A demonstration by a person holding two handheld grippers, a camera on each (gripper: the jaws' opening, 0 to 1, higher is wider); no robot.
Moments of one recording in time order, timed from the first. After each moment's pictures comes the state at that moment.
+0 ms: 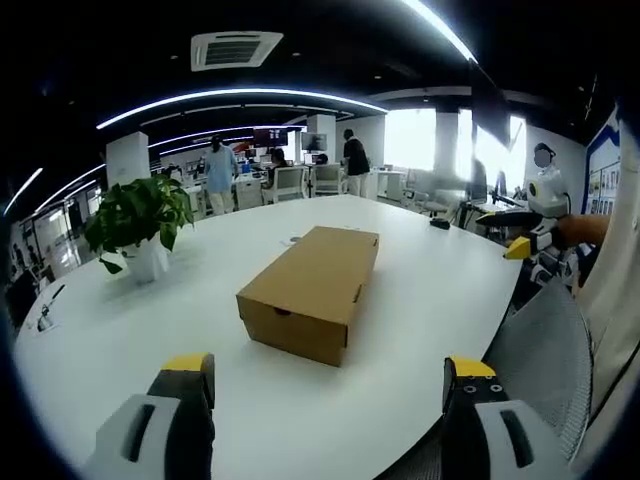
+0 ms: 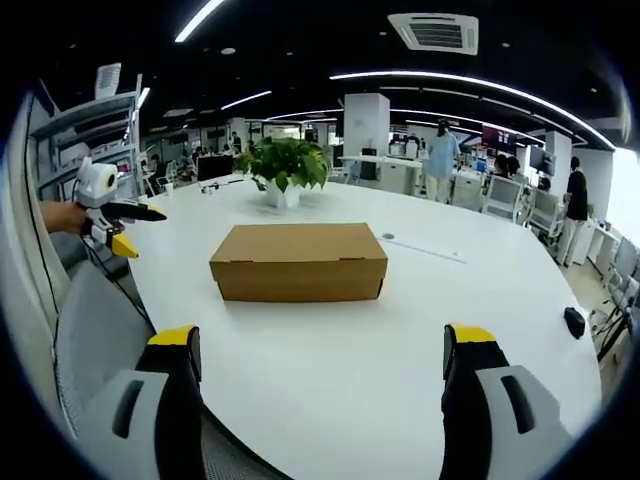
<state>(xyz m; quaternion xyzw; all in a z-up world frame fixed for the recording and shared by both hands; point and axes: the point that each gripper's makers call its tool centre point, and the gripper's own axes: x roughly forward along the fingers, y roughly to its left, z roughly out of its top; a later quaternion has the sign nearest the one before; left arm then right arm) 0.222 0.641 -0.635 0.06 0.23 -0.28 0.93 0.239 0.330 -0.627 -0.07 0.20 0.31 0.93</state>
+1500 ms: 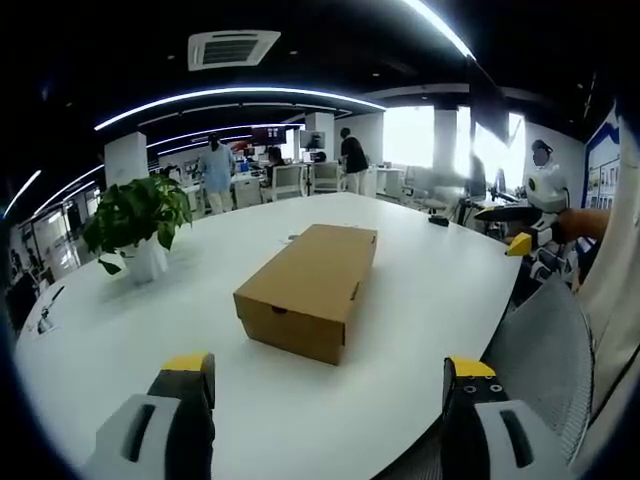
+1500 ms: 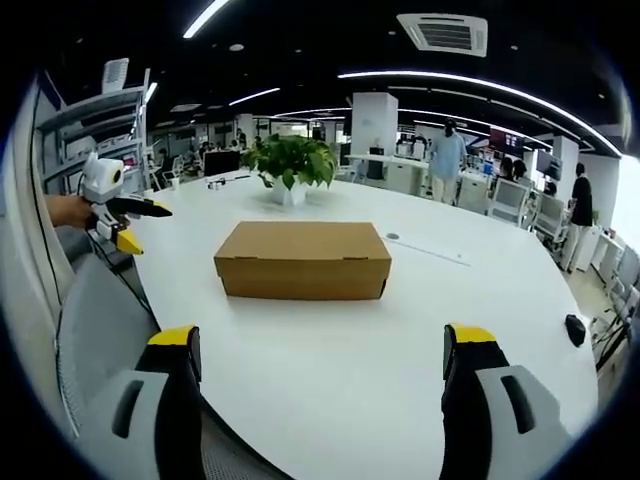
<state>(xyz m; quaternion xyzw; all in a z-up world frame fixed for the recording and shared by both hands) 0.221 0.640 -0.640 0.06 0.23 -0.28 0.93 0.238 0.329 -0.626 -0.08 0.20 0.32 0.92</state>
